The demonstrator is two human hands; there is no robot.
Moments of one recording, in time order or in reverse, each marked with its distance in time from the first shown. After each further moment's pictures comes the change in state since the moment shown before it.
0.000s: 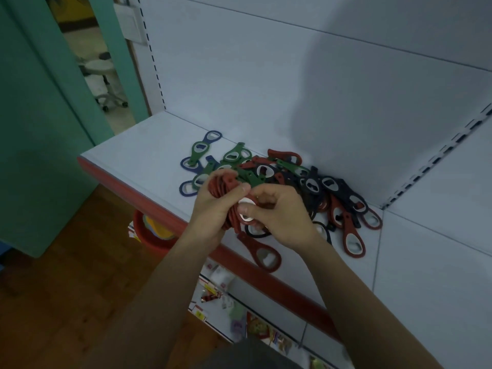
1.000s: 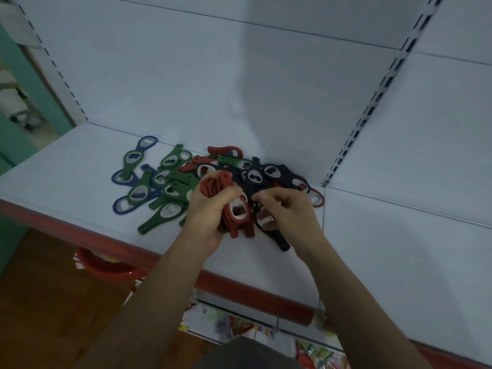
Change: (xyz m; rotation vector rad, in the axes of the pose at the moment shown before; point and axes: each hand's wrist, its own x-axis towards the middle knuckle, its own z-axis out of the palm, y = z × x) left_hand 0.000 -0.029 0.084 -0.034 -0.134 -0.235; right_hand -0.053 0.027 -0.078 -0.030 0.452 0.175
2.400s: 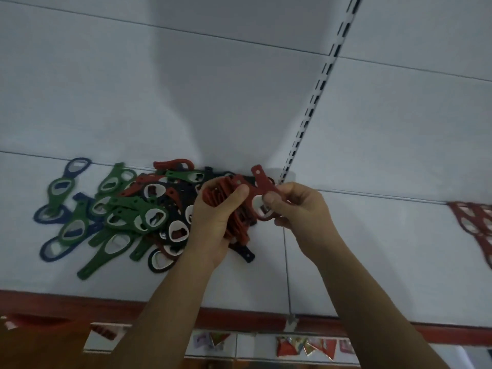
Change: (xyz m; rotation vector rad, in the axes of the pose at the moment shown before) left_hand 0.013 -0.030 0.061 -0.027 -0.250 -0.068; right_hand -0.007 -0.008 -0.073 0.201 0.191 0.148
